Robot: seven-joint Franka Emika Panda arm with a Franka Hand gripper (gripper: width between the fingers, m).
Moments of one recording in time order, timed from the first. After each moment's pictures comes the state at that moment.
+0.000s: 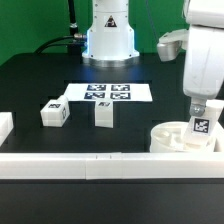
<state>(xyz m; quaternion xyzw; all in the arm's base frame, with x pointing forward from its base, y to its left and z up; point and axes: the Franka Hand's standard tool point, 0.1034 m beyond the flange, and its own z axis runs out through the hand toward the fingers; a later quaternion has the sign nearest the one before) 0.639 0.098 0.085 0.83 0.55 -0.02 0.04</state>
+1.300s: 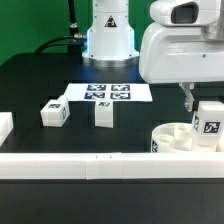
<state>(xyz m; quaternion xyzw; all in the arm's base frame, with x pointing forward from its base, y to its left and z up) 0.635 0.114 0.083 1.00 0.02 0.00 0.00</state>
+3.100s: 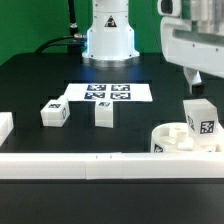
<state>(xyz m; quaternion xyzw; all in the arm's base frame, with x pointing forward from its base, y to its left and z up) 0.635 0.125 0.108 0.85 -0.52 -0.03 -0.08</state>
